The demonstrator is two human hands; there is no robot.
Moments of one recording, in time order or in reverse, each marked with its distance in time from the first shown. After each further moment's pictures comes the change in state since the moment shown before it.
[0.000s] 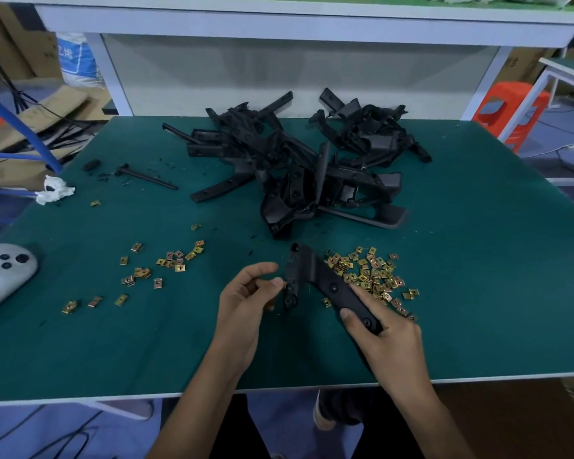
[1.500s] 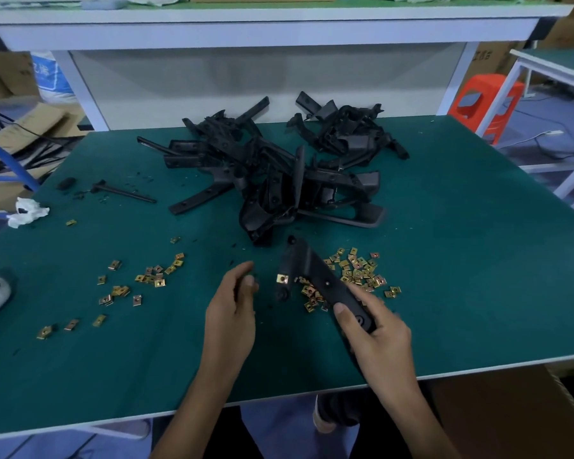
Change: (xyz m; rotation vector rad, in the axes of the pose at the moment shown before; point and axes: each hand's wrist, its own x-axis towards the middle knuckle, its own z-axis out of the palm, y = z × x) left_hand 0.010 -0.017 -0.002 0.616 0.081 0.277; right_hand -0.002 -0.004 -0.001 0.225 0.106 0.098
